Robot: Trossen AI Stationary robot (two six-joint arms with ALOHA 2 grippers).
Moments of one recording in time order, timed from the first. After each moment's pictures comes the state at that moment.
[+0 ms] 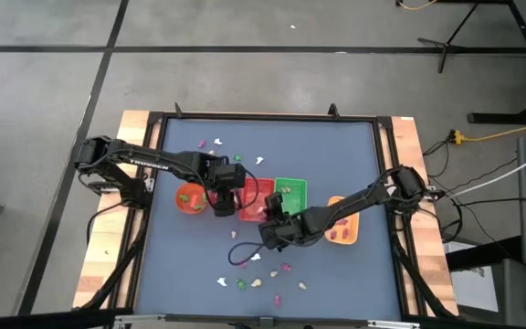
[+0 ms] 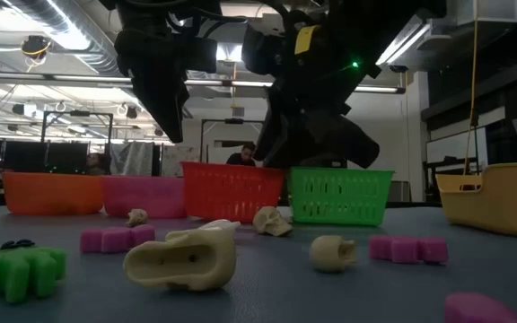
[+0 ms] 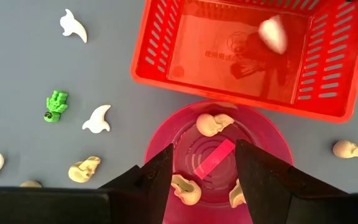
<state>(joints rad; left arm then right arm) 0.02 1.54 1.10 -0.78 -0.15 -0.13 0.34 1.99 1.35 -0.41 0.59 -0.29</state>
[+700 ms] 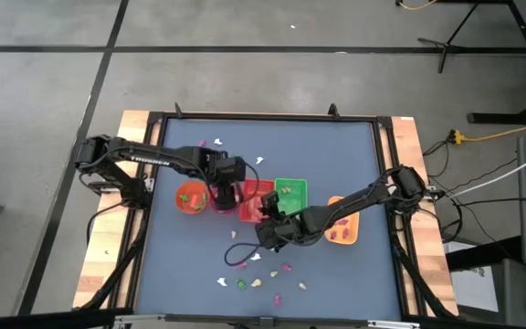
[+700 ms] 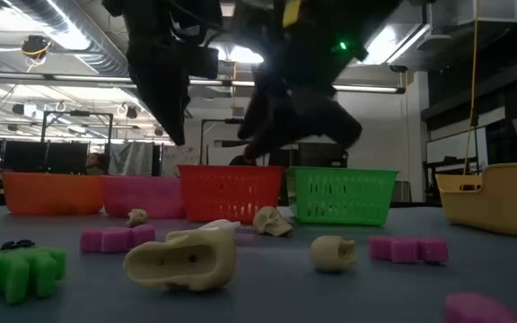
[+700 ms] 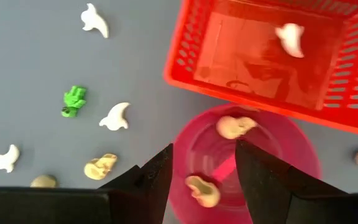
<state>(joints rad) 0.08 1.54 1.10 -0.78 -0.15 -0.11 0.33 1.99 1.39 -0.39 0.59 -0.35</state>
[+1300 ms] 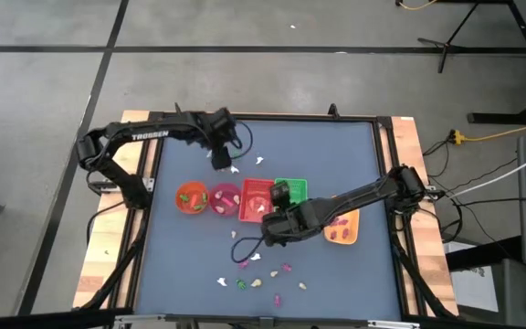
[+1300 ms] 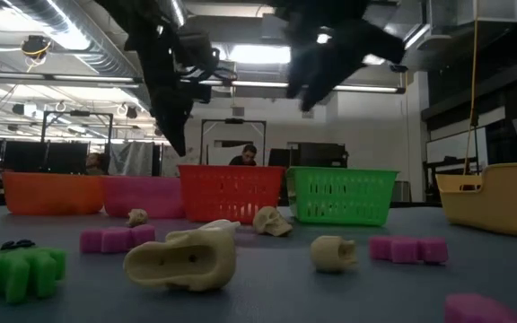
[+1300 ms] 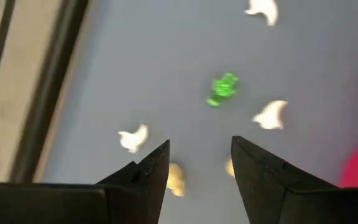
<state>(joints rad) 0.52 1.54 1.10 -0.73 -0.13 0.19 0.33 1.98 1.72 -1.09 0.60 -0.20</state>
